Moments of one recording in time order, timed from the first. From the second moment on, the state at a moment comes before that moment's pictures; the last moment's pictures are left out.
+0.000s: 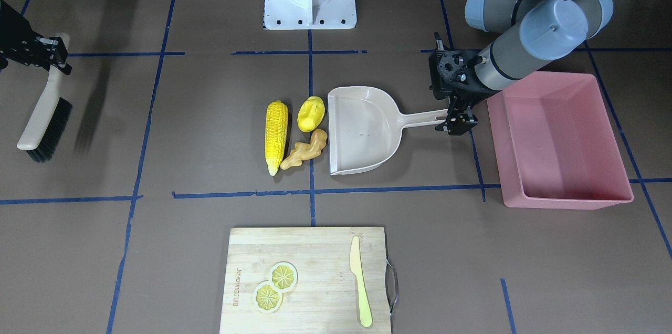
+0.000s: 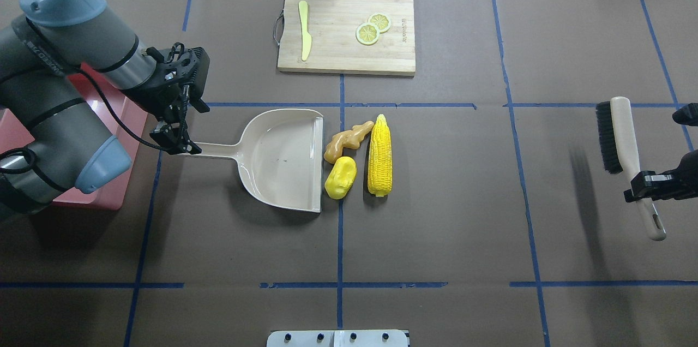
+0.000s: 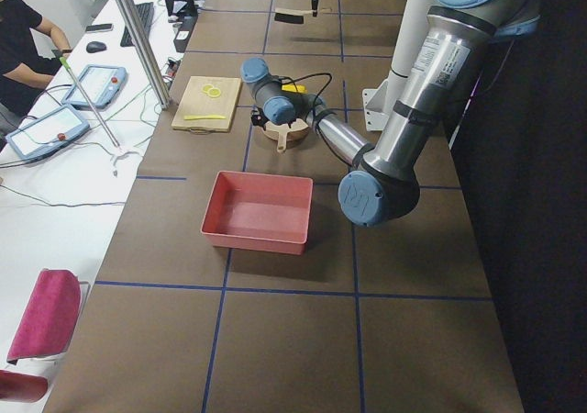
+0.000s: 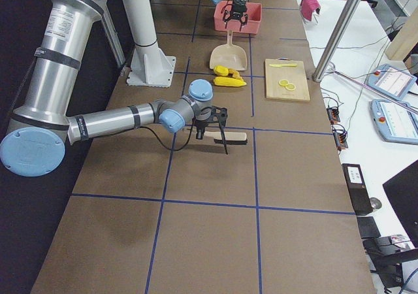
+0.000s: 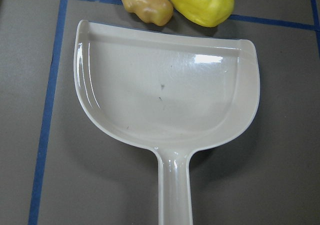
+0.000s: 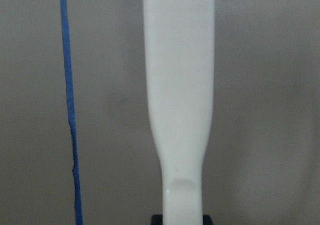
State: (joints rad) left arm -0.84 -2.01 -1.71 -1.76 -2.39 0.52; right arm 0.95 -1.88 2.05 -1.12 2.27 0.91
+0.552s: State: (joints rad) left arm -0.78 -2.01 -1.67 -1.76 -2.33 0.52; right arm 0.96 -1.87 2.07 -1.13 2.27 0.91
